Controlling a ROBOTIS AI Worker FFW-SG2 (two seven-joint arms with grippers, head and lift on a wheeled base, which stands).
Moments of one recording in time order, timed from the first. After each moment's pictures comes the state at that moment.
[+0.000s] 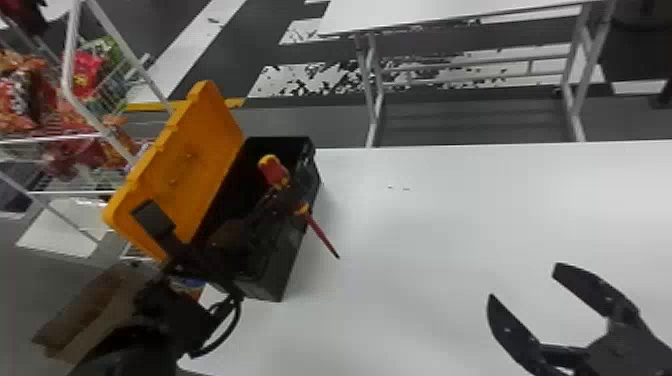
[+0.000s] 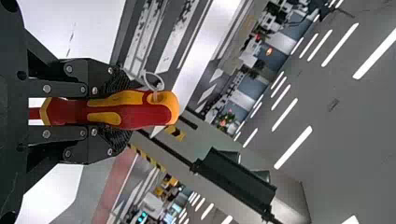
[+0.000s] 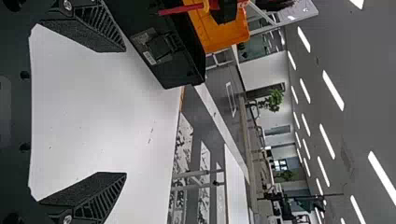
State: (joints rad) left arm 0.51 0.16 0.42 -2.17 0.77 0.48 -0.50; right arm 0.70 0.00 0.10 -2.13 -0.02 0.16 0.58
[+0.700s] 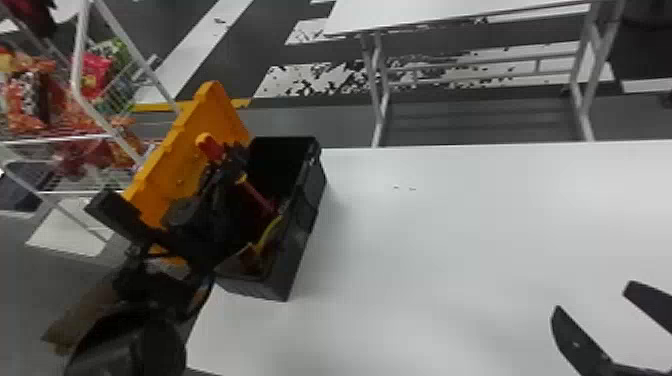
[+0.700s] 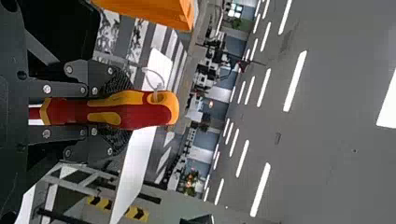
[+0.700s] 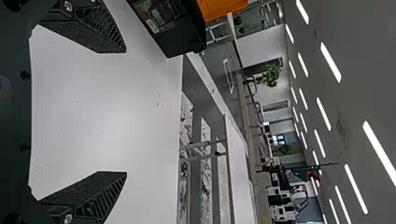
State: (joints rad) left arm 0.39 0.15 0.49 -1.97 0.55 0.16 -0.45; right arm 0.75 0.00 -0.03 -2.09 -0.09 0.09 0.60
